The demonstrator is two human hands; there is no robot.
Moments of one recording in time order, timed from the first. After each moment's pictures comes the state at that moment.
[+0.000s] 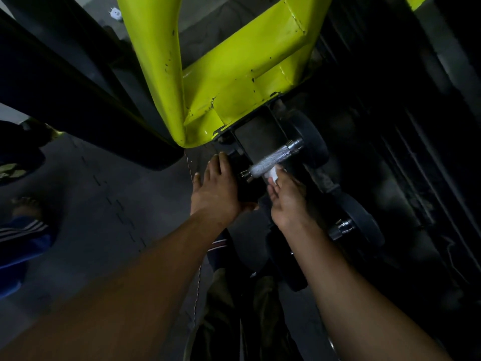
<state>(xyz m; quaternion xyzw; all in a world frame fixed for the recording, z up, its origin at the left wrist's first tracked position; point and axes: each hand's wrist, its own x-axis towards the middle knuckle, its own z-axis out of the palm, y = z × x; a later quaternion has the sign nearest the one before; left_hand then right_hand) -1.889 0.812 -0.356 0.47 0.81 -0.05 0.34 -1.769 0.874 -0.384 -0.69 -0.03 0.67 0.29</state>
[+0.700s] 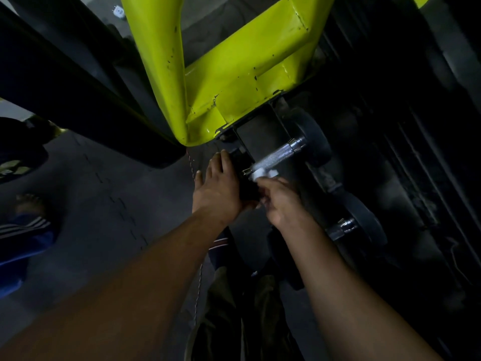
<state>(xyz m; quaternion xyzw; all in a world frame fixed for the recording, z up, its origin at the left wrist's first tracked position) -1.889 0.811 -0.360 0.47 0.82 -0.05 0.33 -1.777 0.864 -0.392 -0.67 -0.10 0.71 0.21</state>
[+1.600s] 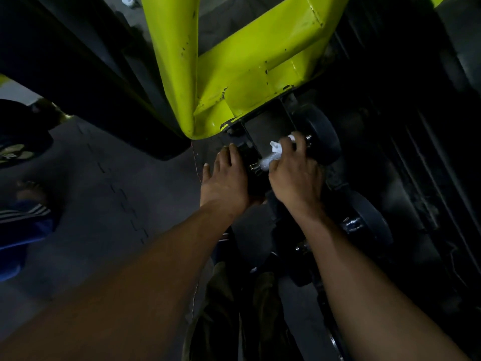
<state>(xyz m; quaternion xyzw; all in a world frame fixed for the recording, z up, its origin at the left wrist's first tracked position) -1.886 0.810 -0.358 0.46 0.82 -0.03 0.33 -1.769 0.887 -0.369 -0.58 -0.80 0.15 -0.06</state>
